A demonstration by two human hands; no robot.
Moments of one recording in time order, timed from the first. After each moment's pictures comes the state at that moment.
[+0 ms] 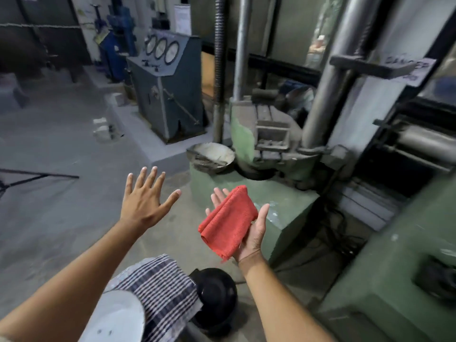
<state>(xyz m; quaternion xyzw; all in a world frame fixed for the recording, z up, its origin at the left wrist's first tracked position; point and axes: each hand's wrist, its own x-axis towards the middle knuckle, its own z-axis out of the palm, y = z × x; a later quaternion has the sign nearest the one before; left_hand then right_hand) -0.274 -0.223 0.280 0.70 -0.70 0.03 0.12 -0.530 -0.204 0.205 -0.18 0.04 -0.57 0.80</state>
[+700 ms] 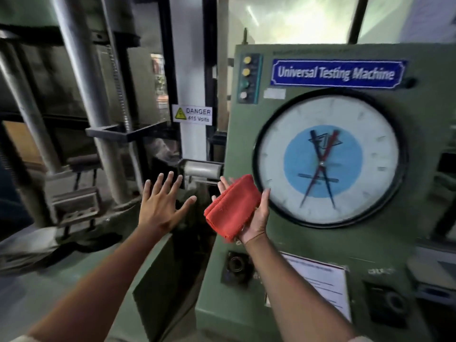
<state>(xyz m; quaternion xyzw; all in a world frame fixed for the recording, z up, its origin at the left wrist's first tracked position) -0.877 -0.176 0.441 0.43 -0.88 0.03 0.22 -1.084 -0.064 0.398 -0.24 0.10 -0.79 0.55</state>
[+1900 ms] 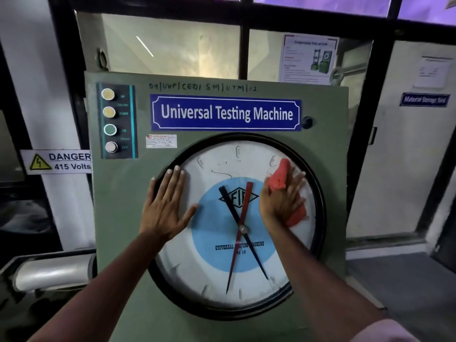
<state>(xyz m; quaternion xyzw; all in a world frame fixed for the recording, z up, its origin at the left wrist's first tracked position) -1.328 -0.285 0.500 0.14 -0.88 0.14 0.44 -1.522 -0.054 0.513 -0.05 0.83 -0.47 -0.29</state>
